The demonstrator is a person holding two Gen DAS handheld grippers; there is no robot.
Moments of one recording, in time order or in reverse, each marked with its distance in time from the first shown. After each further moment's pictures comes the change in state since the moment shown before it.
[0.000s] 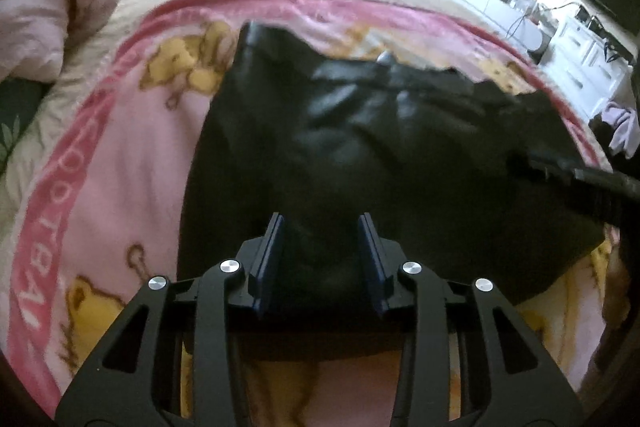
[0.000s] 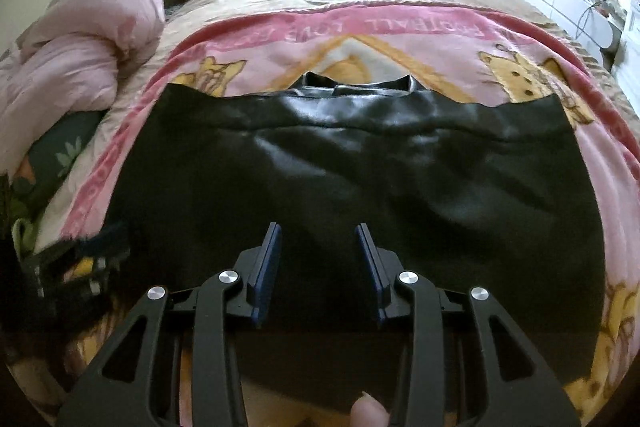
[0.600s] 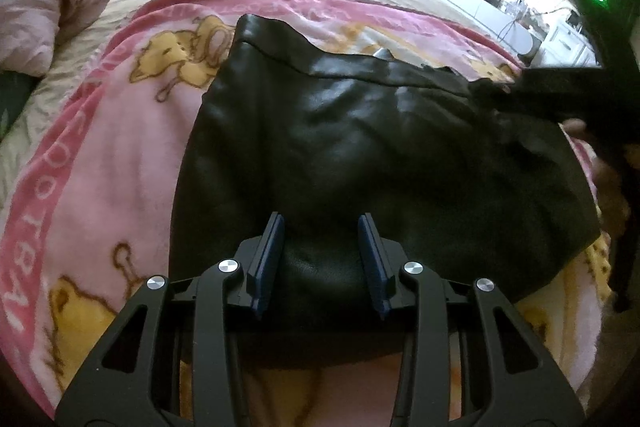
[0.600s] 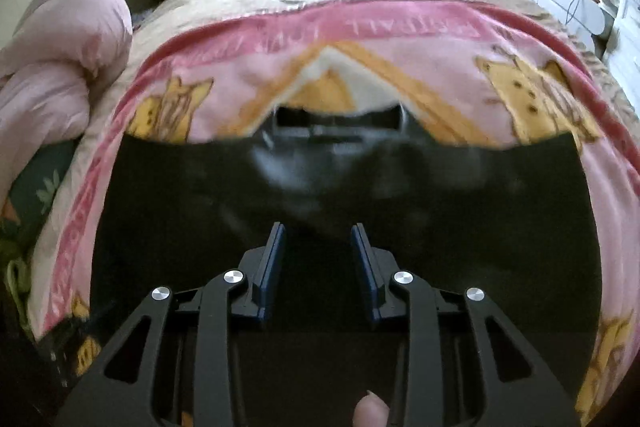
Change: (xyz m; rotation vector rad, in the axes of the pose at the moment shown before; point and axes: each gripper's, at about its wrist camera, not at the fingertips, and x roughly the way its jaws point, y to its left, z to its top) left arm 0.000 0.007 -0.007 -0.009 -0.021 -0.056; right arm 0.031 -0.012 0.065 0.057 0.039 -0.043
